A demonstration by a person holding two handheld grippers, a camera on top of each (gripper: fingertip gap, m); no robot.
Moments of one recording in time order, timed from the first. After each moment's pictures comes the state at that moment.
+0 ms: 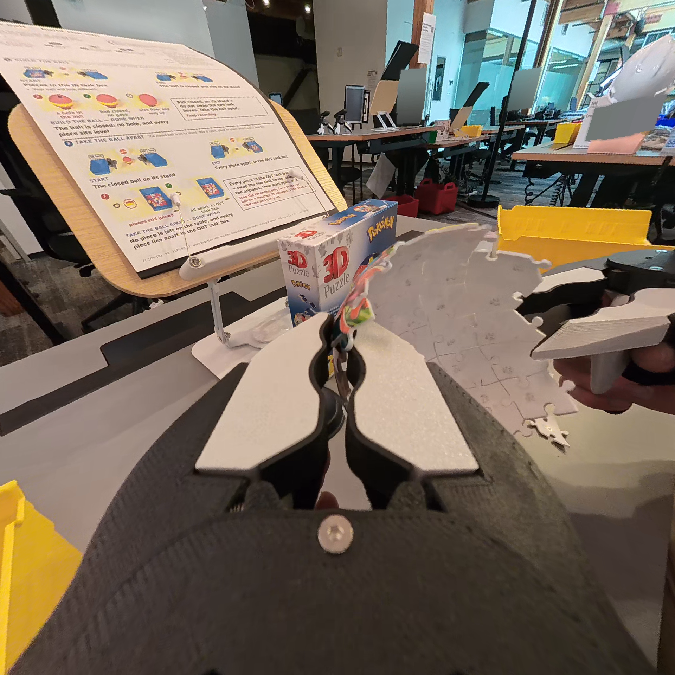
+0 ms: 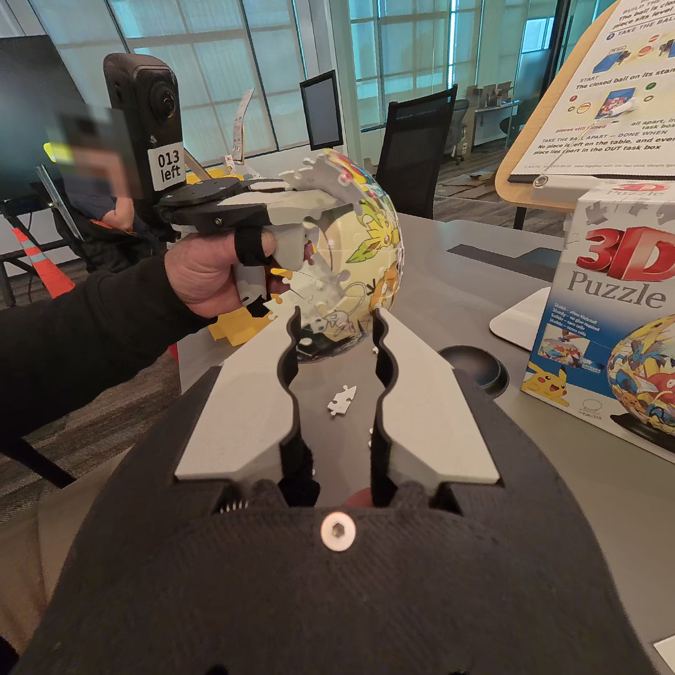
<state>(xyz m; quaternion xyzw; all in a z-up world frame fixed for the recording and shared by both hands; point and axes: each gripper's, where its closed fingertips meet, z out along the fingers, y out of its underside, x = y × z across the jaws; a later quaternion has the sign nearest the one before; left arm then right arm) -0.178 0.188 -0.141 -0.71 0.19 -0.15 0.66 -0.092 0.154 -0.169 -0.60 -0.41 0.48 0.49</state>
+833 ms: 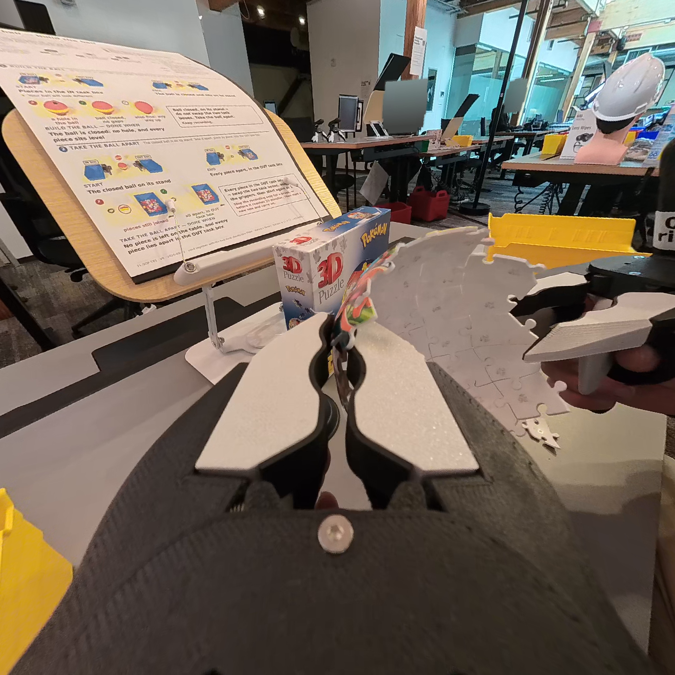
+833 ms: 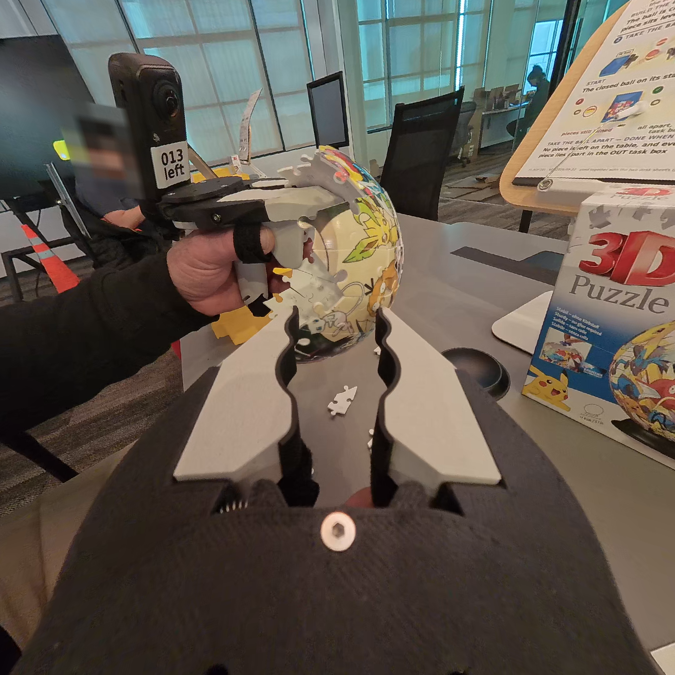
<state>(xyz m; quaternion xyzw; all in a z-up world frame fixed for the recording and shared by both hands) -0.175 0.187 -0.138 -0.70 0.20 -0.16 0.67 -0.091 0.154 -0.169 -0.59 -0.42 0.48 0.49</state>
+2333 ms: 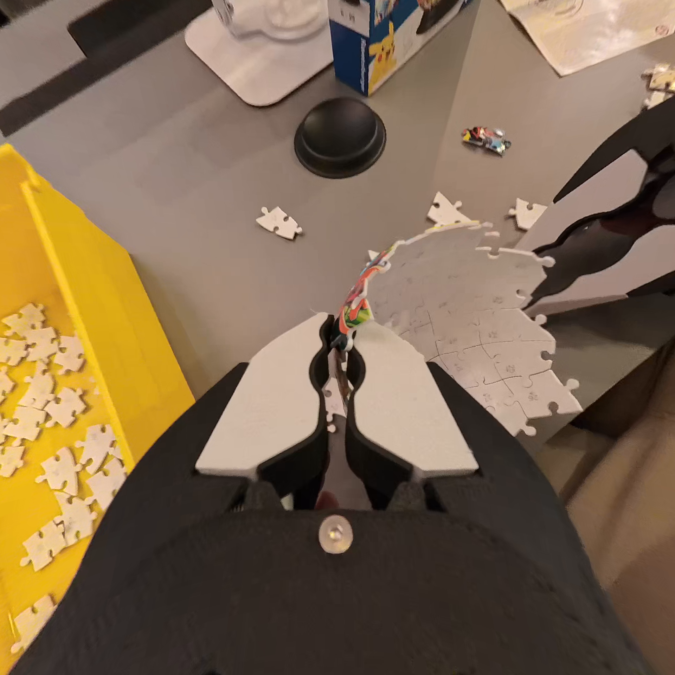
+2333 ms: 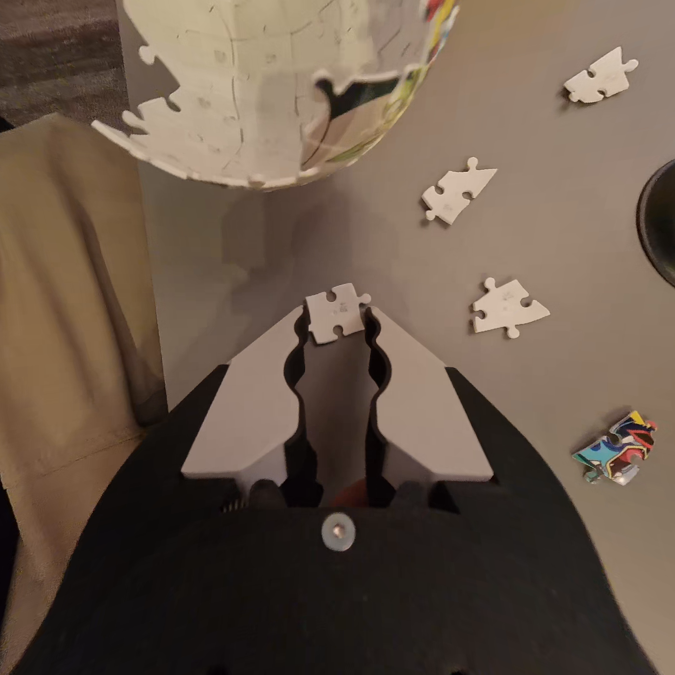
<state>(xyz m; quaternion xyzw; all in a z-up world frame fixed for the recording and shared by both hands) -0.240 0.097 -0.262 -0.90 0.17 -0.03 0.40 -0.111 0.087 -0.350 -0.63 -0.69 0.25 0.23</state>
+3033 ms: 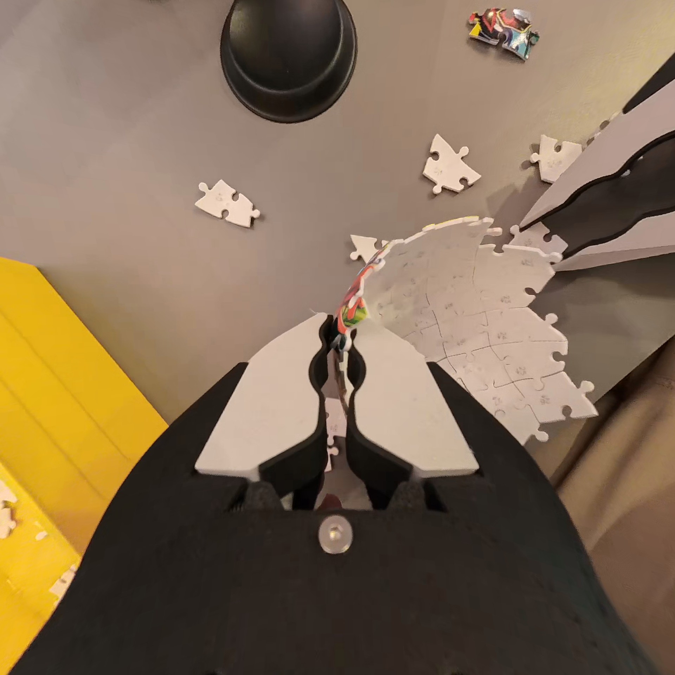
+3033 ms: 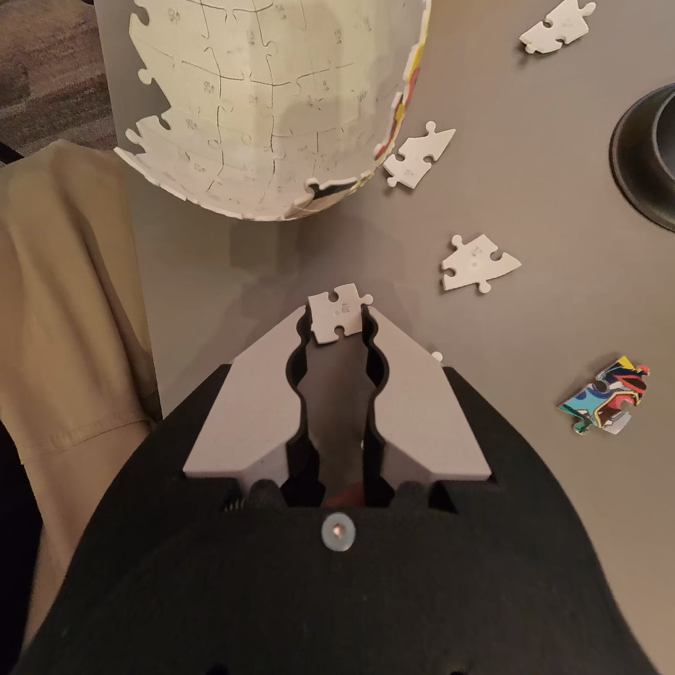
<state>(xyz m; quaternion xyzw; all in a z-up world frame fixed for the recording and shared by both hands) -0.223 0.125 -0.298 -0.94 0.23 -0.04 0.25 -0.094 0.105 -0.349 -0.66 -0.66 0.28 0.21</state>
